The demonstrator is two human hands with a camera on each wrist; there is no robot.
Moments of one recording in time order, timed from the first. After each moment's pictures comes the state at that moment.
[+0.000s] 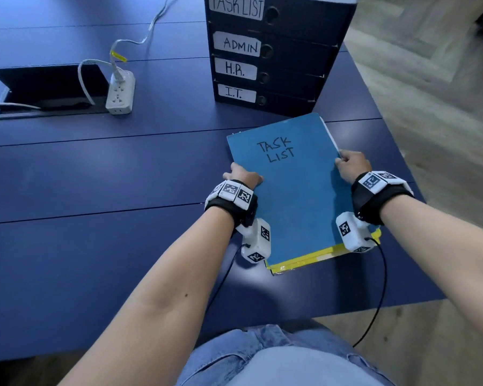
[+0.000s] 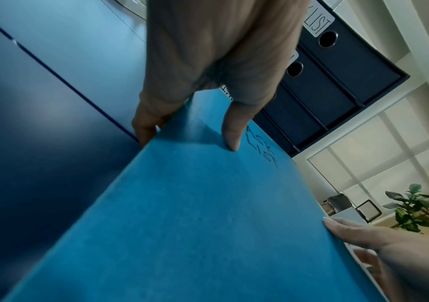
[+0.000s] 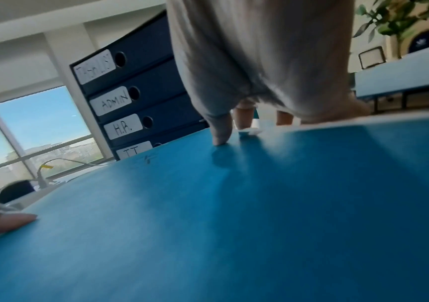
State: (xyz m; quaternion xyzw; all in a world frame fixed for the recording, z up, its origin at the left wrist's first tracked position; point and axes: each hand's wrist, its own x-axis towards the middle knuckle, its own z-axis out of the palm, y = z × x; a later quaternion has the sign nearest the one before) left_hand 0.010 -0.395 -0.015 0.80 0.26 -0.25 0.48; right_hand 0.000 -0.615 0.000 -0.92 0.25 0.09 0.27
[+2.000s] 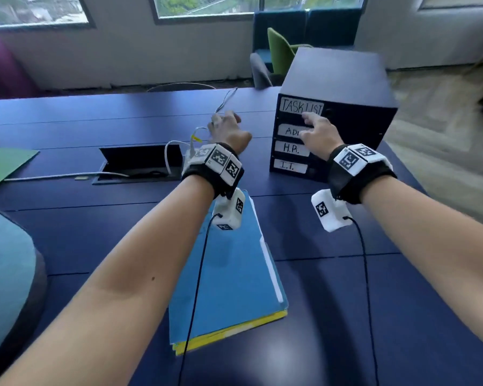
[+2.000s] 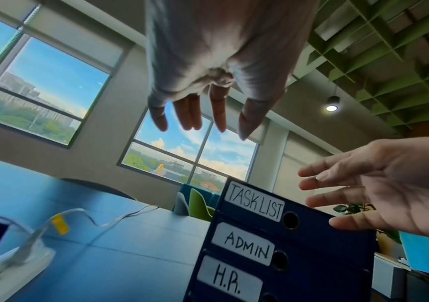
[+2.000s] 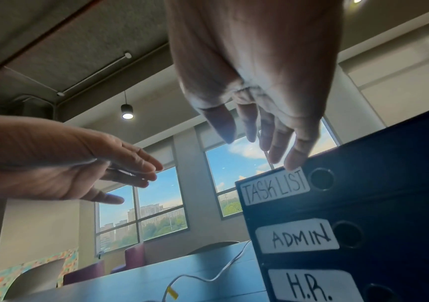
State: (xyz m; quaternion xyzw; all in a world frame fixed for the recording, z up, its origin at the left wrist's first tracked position) left_hand 0.100 -0.229 0.171 0.93 0.04 0.05 0.36; right_hand 0.085 -0.410 0.171 -0.93 0.03 -0.03 0.36
